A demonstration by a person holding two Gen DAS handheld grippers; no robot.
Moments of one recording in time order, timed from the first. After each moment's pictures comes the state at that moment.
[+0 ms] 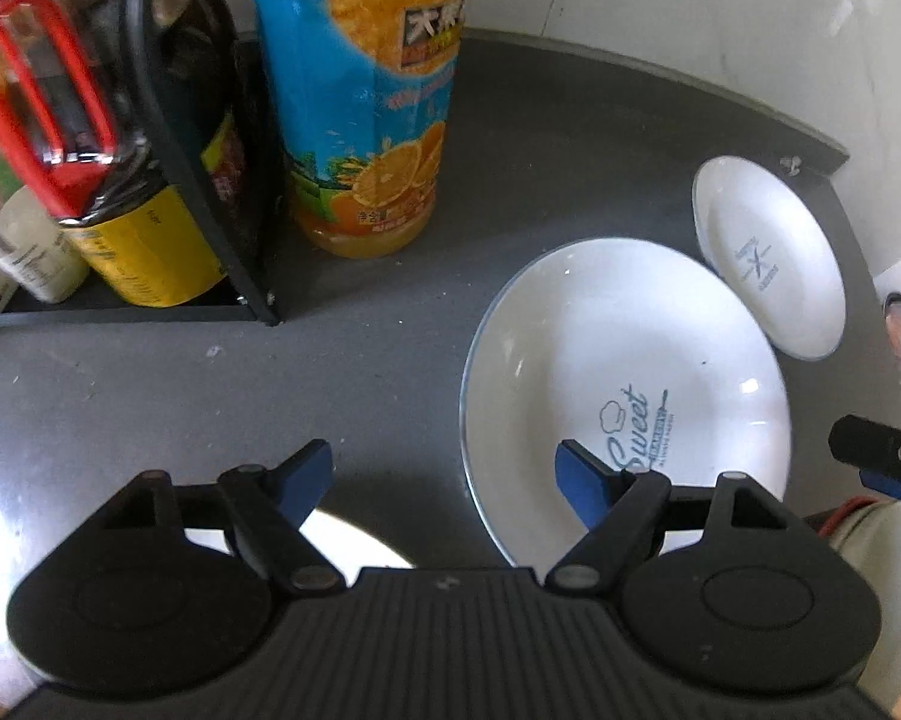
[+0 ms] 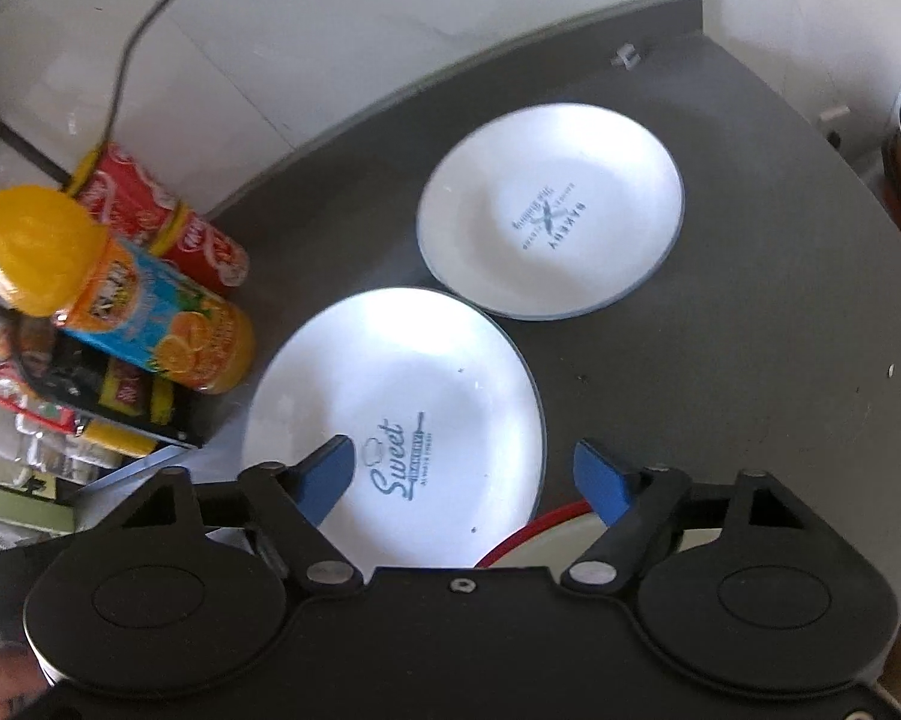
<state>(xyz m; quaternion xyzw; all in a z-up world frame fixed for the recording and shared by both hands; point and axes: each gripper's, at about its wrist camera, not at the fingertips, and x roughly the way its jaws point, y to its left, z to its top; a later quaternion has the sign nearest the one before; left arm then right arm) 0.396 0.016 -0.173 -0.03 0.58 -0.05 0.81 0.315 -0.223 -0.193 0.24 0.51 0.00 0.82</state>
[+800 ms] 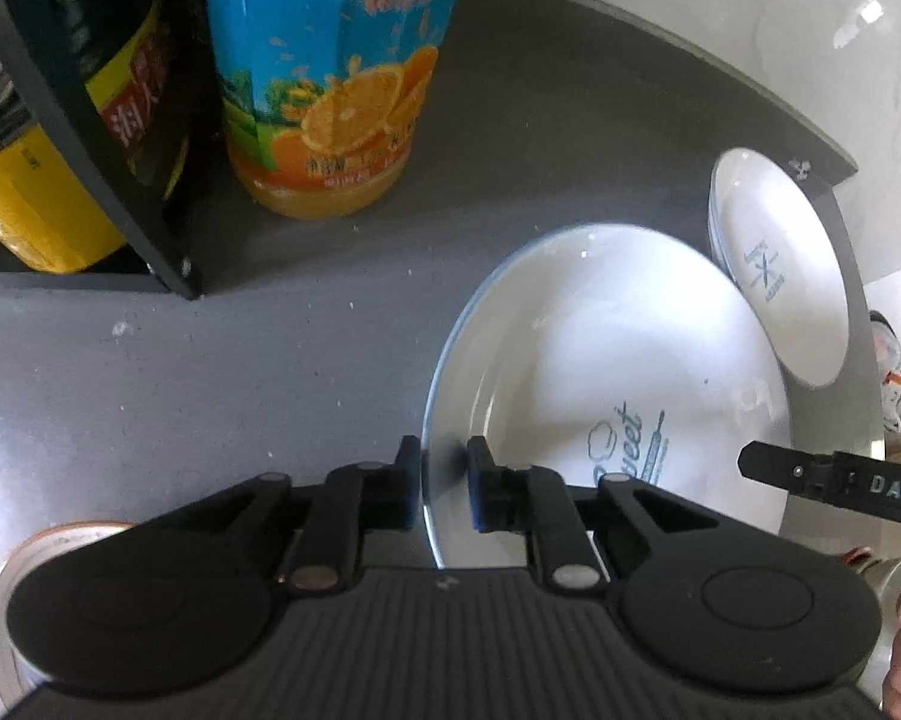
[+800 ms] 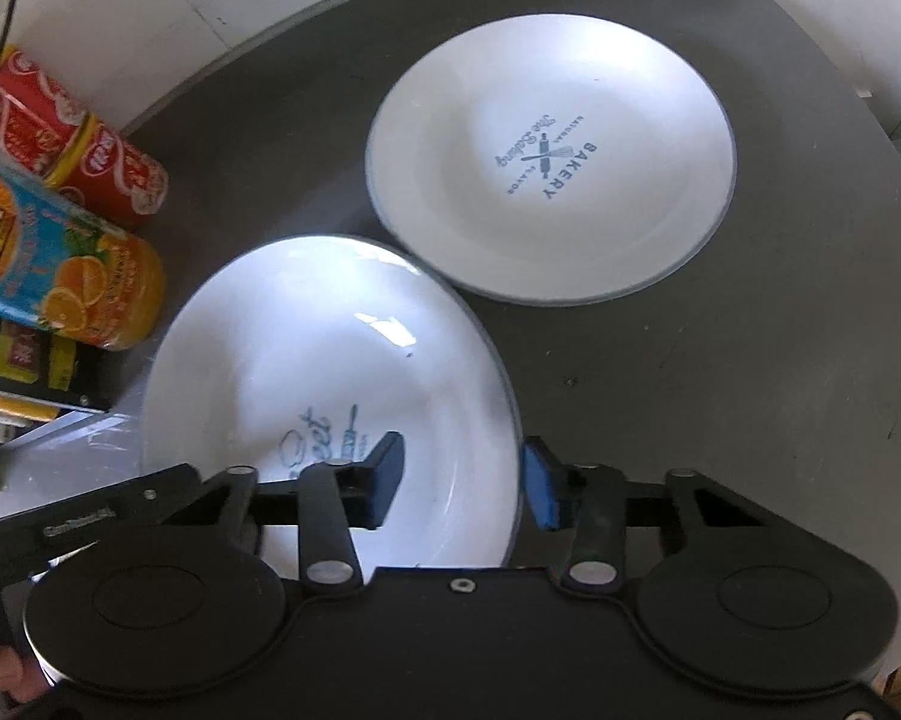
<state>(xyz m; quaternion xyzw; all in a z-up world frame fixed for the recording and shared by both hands) 0.418 0.019 -0.214 -0.09 0.61 -0.07 0.79 0.366 -0.206 -0.243 0.18 0.59 -0.01 0.79</state>
